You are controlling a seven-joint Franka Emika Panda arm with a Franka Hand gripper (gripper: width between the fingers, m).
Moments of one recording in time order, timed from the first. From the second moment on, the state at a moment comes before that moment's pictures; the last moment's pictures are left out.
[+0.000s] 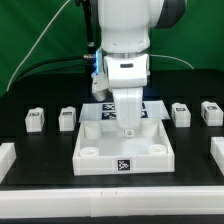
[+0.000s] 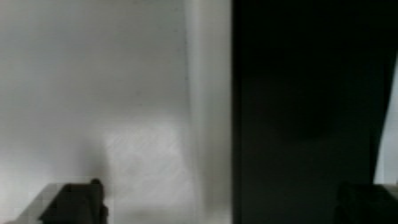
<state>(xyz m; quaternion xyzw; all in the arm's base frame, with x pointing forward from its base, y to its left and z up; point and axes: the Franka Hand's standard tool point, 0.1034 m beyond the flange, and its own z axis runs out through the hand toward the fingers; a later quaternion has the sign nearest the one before) 0.404 0.004 0.010 -0.71 -0.70 0.04 0.05</state>
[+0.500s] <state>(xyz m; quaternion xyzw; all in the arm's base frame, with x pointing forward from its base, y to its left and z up) 0.403 0.004 0.008 -0.72 -0.70 0.04 0.05</state>
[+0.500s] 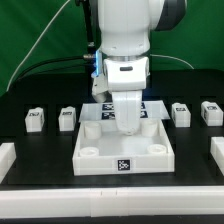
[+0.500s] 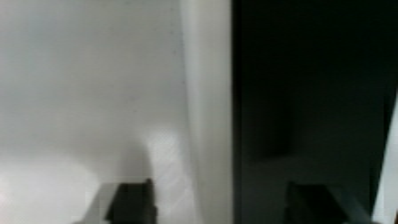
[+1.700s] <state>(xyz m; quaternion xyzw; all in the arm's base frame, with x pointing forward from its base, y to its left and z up) 0.425 0.019 0.010 -0.72 -0.69 0.03 0.04</state>
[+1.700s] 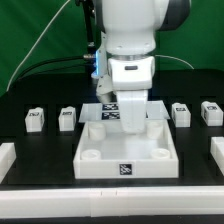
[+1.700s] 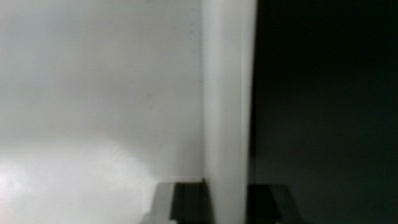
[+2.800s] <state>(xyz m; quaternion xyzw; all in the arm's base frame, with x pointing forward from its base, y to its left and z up) 0.474 0.081 0.008 -0.72 -0.70 0.00 0.04</state>
